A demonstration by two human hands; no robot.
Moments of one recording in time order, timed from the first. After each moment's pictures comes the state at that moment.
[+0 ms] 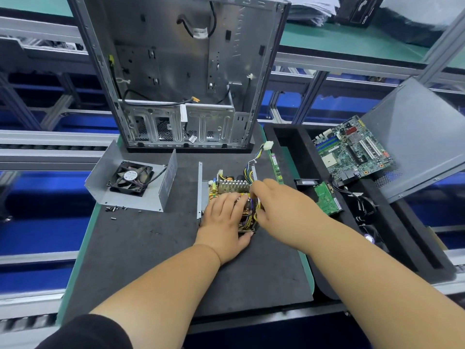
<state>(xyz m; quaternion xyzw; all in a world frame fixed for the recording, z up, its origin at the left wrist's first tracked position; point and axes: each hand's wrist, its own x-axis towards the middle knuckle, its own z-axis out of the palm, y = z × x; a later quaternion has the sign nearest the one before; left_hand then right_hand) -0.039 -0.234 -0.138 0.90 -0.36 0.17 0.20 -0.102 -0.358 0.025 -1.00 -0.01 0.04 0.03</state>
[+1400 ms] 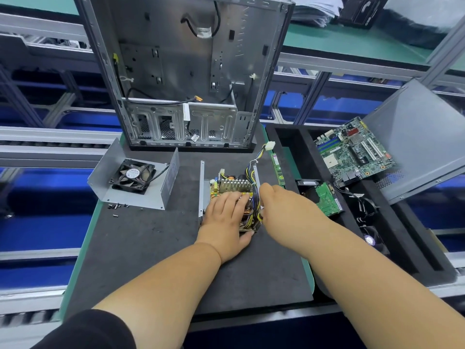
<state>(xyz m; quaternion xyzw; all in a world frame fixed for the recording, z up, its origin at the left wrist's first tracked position) -0.041 -0.233 -0.135 0.91 -0.35 0.15 0.19 -0.103 -0.352 0.019 -1.00 0.05 0.07 -0.01</state>
